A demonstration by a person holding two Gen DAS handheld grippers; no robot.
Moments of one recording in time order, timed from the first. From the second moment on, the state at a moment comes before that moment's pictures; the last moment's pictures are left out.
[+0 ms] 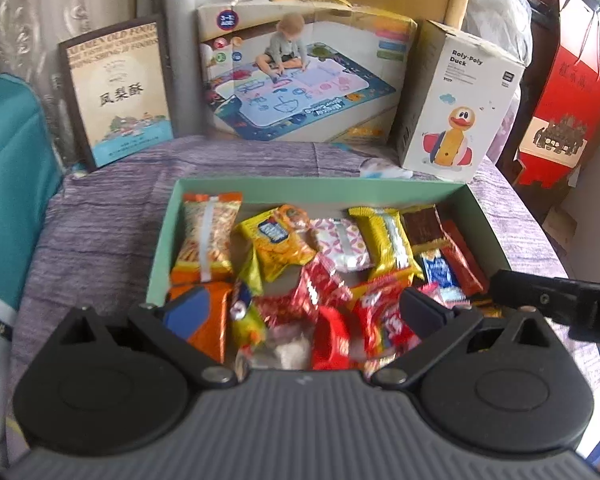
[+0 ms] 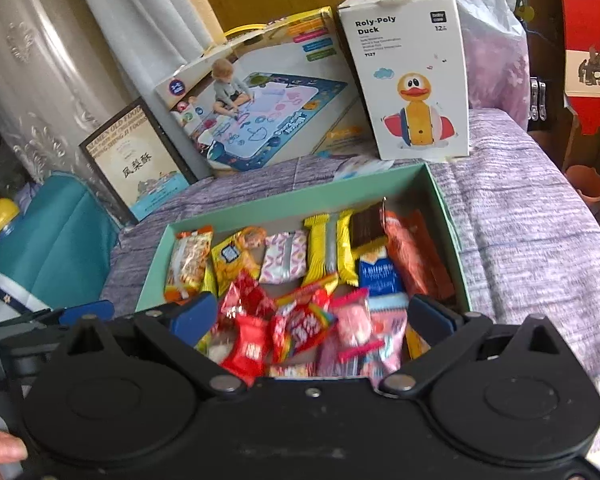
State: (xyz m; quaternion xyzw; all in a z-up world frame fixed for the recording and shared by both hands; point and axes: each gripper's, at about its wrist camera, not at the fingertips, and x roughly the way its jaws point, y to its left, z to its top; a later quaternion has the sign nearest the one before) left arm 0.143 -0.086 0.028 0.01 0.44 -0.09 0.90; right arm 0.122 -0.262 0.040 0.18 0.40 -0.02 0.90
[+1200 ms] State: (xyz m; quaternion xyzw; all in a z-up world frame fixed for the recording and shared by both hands) left arm 0.077 -0.038 -0.031 0.01 0.50 -0.03 0.87; right arm 0.060 -0.224 -0.009 0.09 0.49 -0.04 0.86
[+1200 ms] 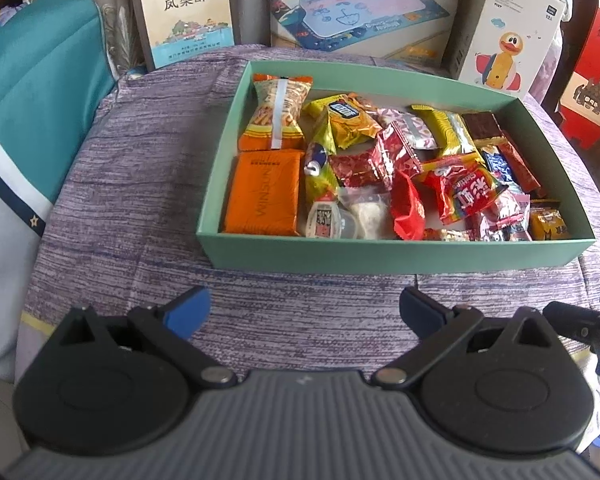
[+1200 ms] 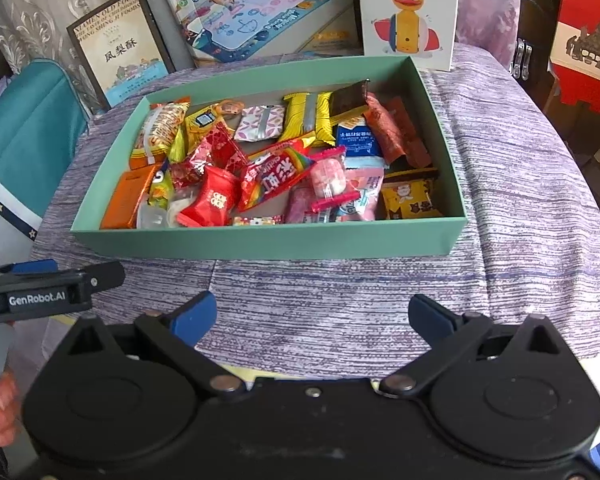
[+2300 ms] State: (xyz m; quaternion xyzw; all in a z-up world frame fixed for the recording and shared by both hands) left arm 0.076 -0.031 -0.036 0.02 0.50 -0.01 0.87; right arm 0.061 -0.223 -0.011 0.08 0.50 -0.04 0.86
